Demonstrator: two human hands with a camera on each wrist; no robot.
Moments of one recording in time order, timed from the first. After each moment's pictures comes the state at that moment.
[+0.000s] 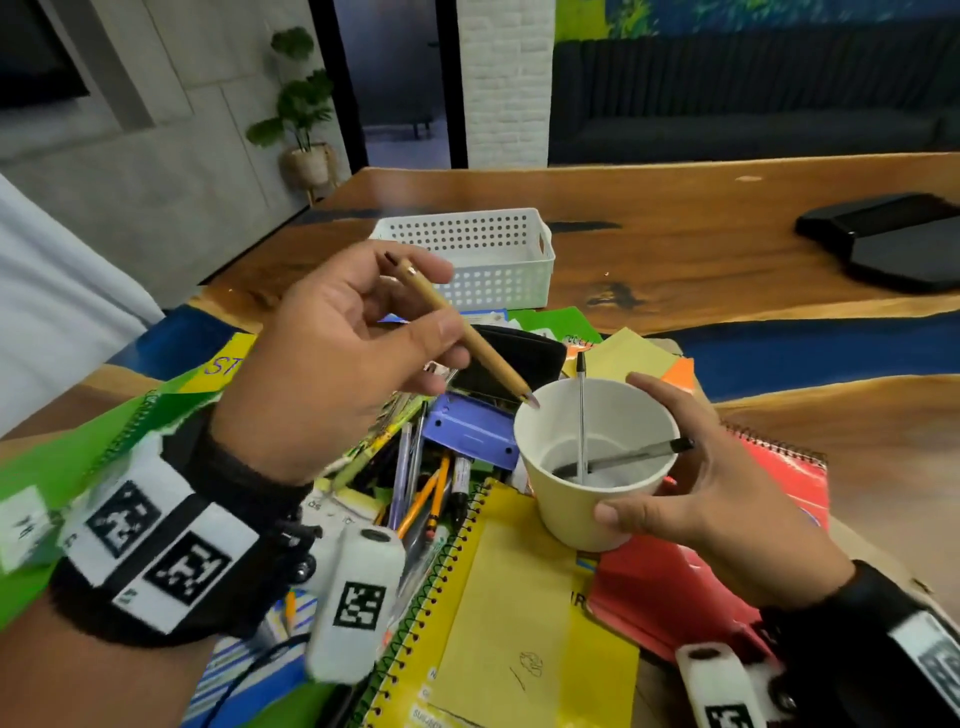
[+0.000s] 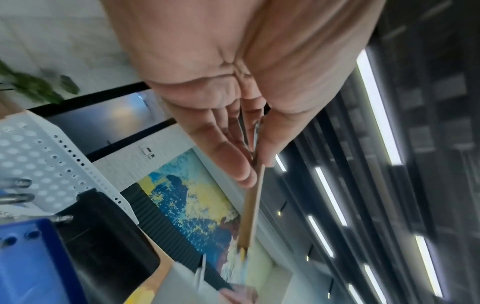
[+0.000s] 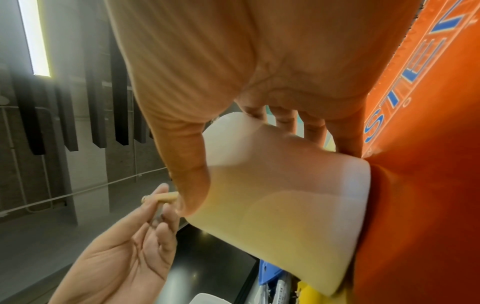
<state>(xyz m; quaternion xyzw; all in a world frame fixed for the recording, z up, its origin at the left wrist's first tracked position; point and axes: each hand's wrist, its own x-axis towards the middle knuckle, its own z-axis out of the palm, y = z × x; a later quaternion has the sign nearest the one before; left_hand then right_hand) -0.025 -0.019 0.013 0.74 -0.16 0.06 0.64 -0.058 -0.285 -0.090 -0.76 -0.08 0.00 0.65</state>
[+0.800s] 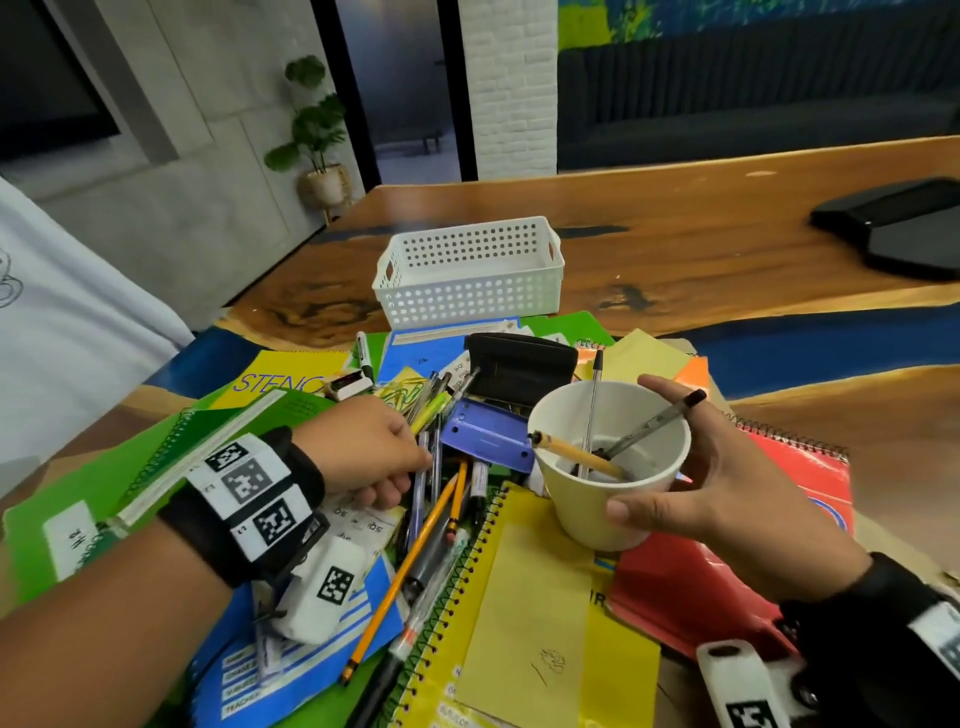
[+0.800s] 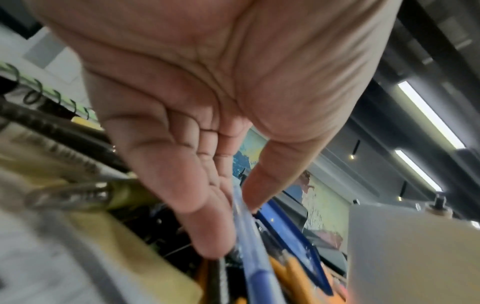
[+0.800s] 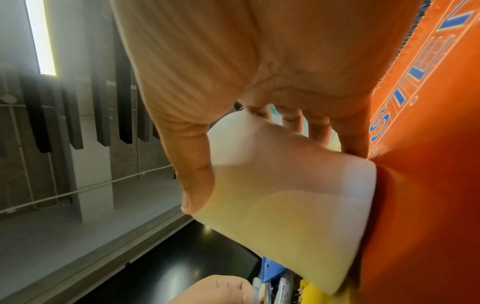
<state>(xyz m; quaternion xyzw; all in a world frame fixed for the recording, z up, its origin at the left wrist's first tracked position) 0.016 0.018 -0.051 0.93 0.03 -0.19 0.33 -0.057 -0.284 -0.093 -0.75 -0.08 0.01 0.66</state>
